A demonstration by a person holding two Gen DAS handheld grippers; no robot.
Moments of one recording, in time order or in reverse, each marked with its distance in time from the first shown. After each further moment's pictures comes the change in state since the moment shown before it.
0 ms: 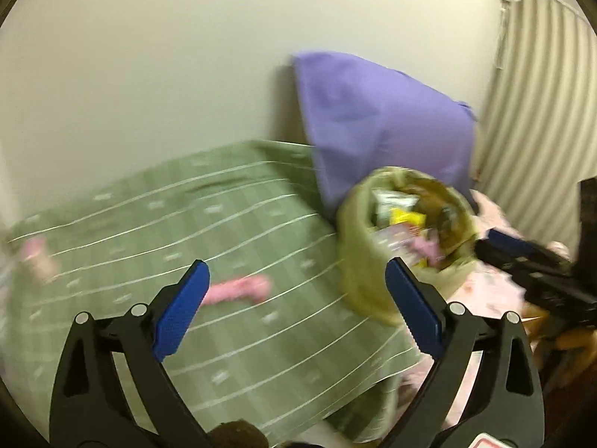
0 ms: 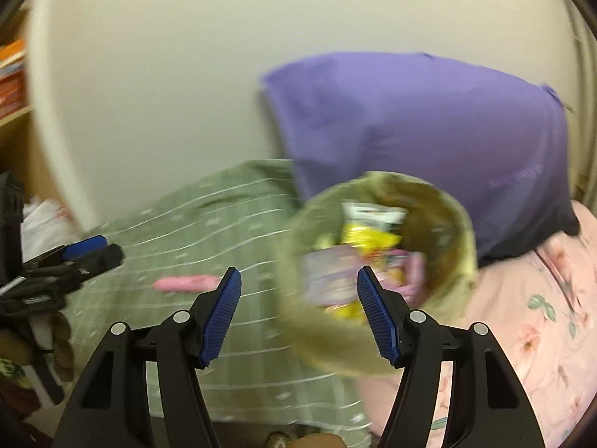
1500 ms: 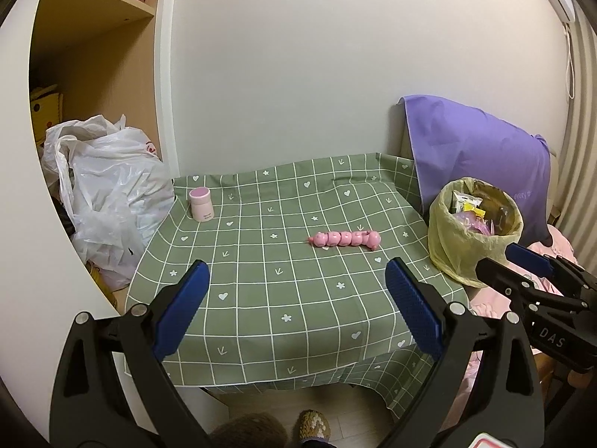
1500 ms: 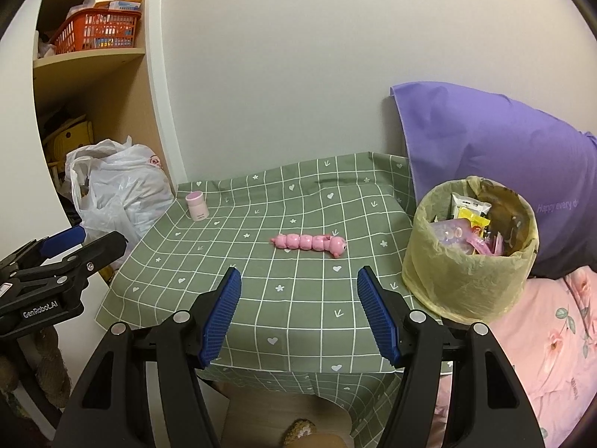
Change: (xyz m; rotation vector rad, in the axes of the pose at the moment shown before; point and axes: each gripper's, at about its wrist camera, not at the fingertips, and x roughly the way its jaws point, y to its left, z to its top) left arm -0.176 0.024 -0.093 -0.113 -0.114 0.361; right arm -0.078 0.142 -0.073 -0.152 -0.034 0.144
